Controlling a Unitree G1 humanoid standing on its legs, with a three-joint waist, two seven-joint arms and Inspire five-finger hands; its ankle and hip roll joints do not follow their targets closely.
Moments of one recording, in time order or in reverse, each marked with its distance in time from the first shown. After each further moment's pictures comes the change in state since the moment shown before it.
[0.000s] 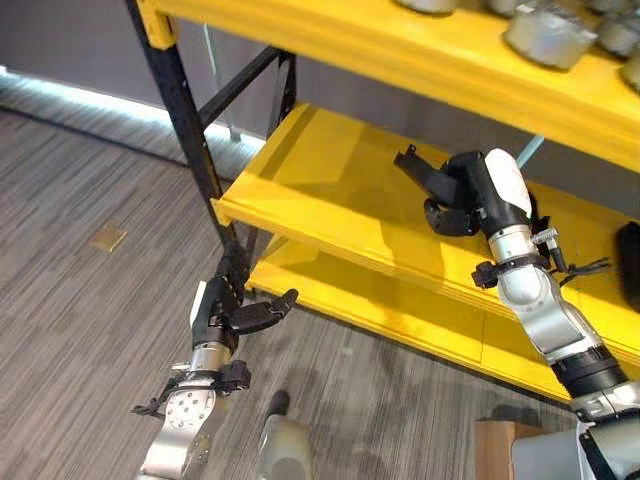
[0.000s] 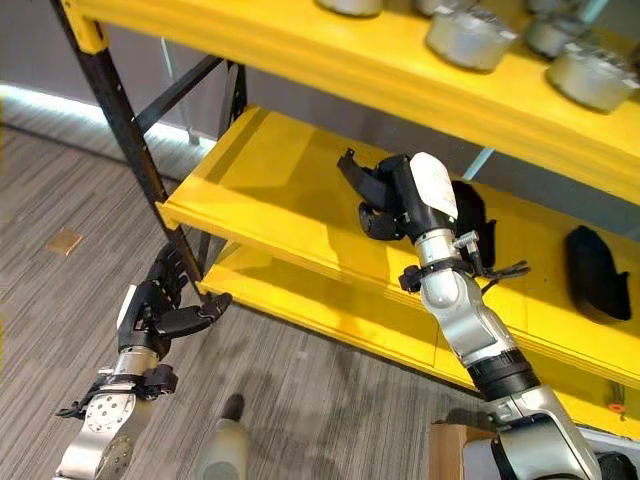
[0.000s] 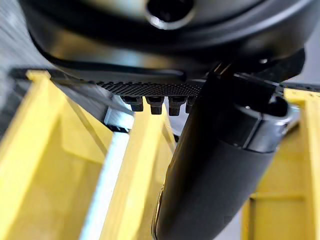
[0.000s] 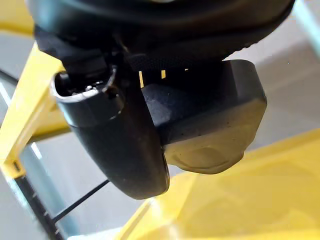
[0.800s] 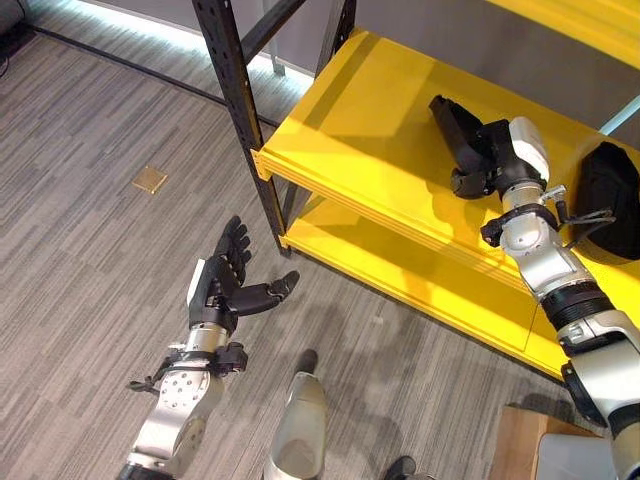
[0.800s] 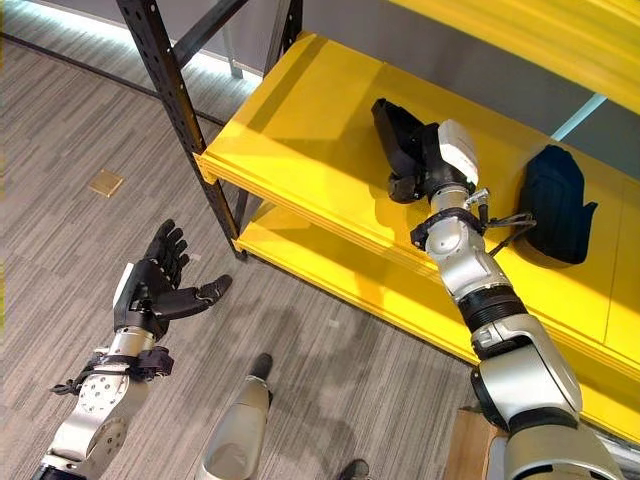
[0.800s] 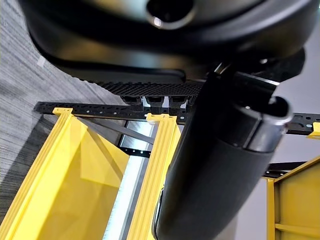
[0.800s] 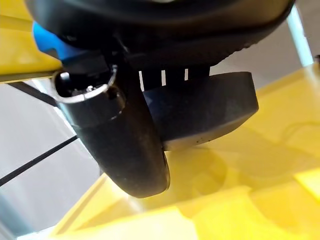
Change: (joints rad) left arm -0.082 0.066 -0.032 -0.003 -0.077 -0.020 0.001; right arm -0.371 0.031 0.106 0.544 0.117 0.047 -0.050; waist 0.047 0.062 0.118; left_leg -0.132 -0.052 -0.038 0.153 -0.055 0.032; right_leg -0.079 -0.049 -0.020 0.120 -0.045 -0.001
